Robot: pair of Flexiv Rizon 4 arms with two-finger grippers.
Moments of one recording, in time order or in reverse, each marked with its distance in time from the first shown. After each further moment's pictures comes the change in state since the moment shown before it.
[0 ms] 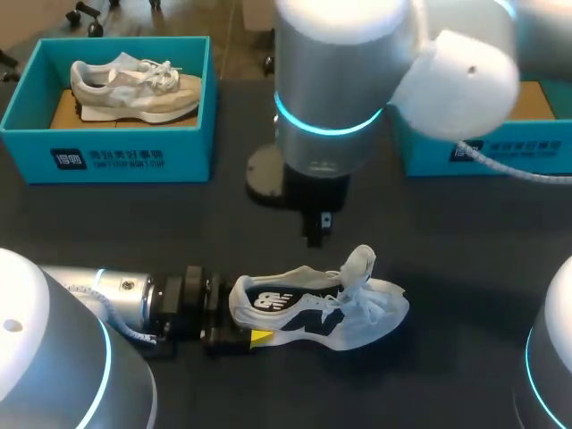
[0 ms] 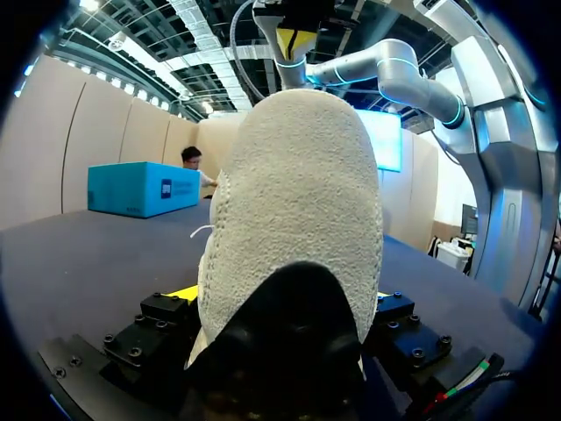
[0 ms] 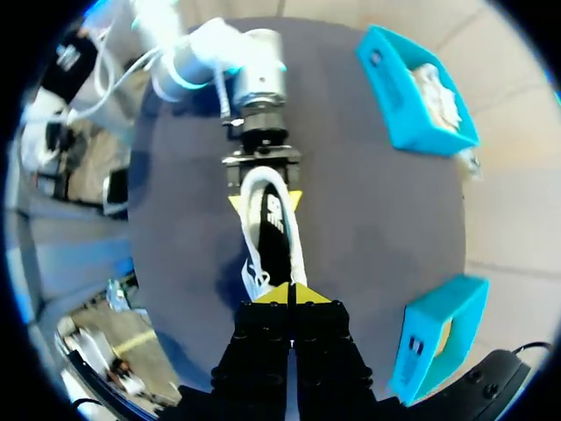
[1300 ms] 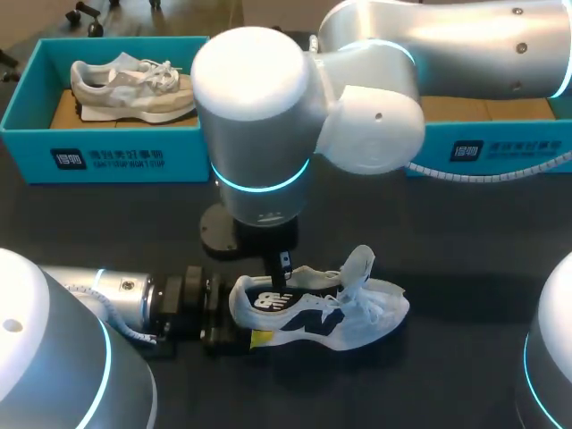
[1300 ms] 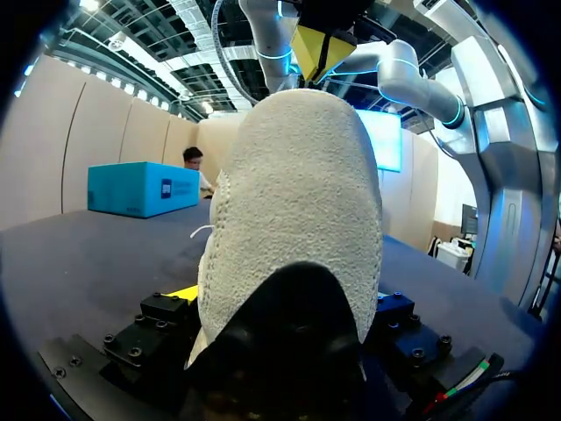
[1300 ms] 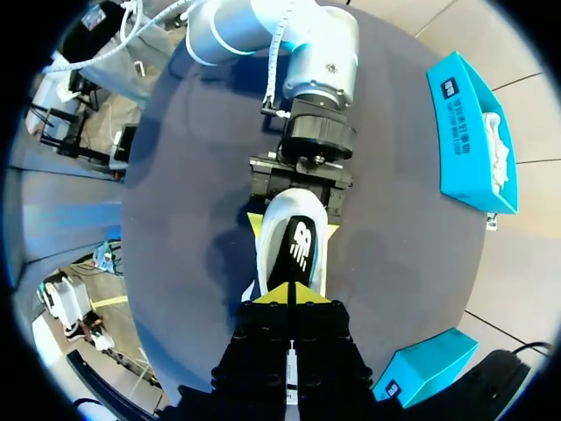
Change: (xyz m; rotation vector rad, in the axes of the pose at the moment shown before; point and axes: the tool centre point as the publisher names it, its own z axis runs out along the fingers) left arm 0.000 0.000 0.000 0.000 0.000 0.000; right arm 0.027 0.047 0.056 0.051 0.017 -0.206
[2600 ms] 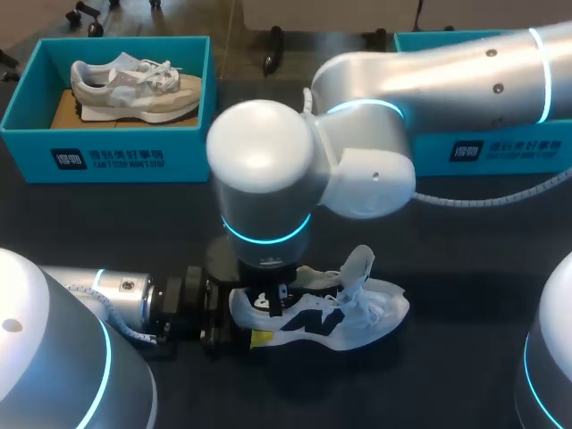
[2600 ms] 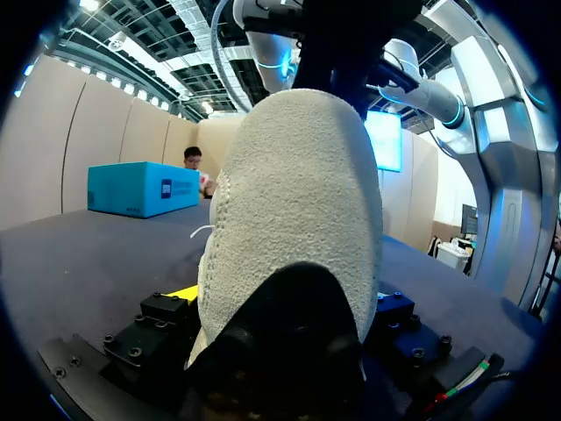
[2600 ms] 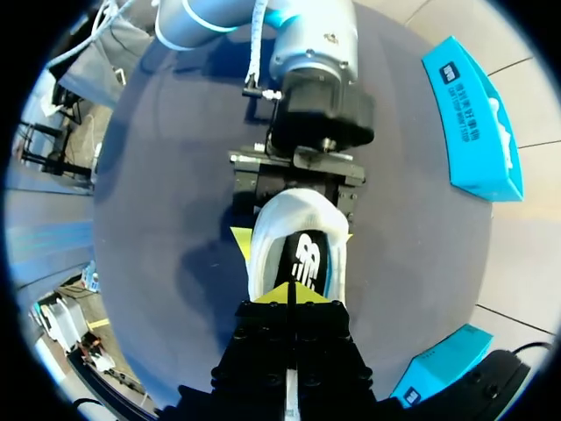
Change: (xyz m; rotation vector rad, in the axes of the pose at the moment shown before) left arm 0.000 0.000 0.000 0.000 0.000 0.000; right arm 0.005 0.004 0.069 -0.019 -0.049 0.076
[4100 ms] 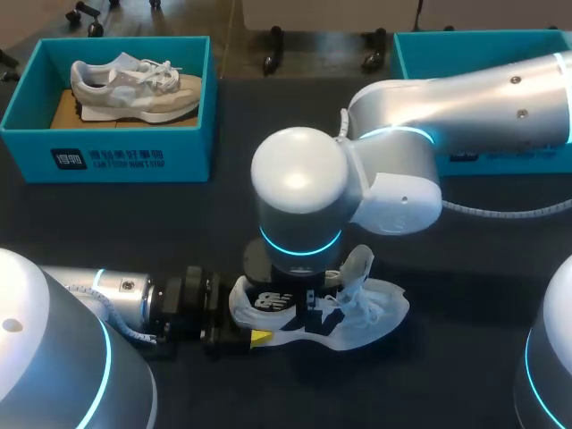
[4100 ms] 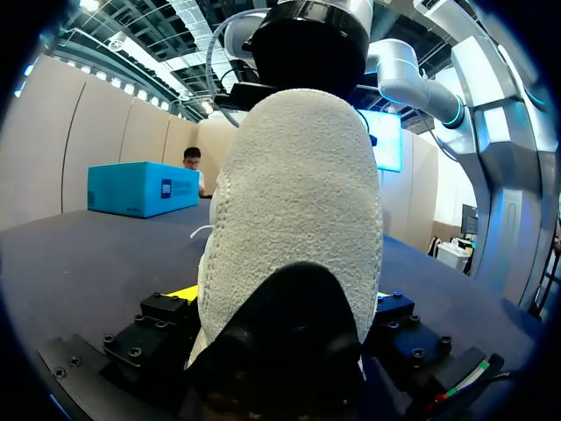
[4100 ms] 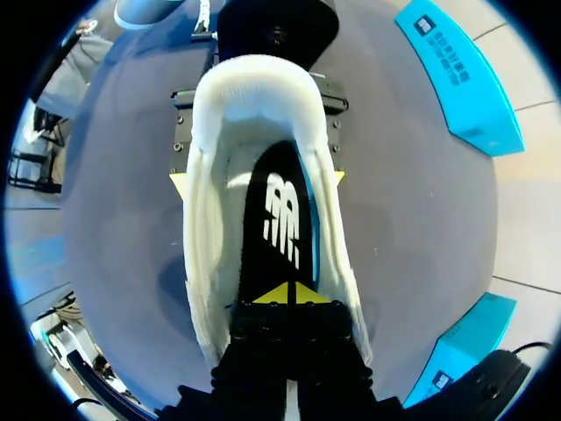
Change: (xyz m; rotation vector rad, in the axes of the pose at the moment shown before) left arm 0.000 0.000 0.000 0.000 0.000 0.000; right arm -0.010 -0.048 0.048 0.028 -0.021 0.144
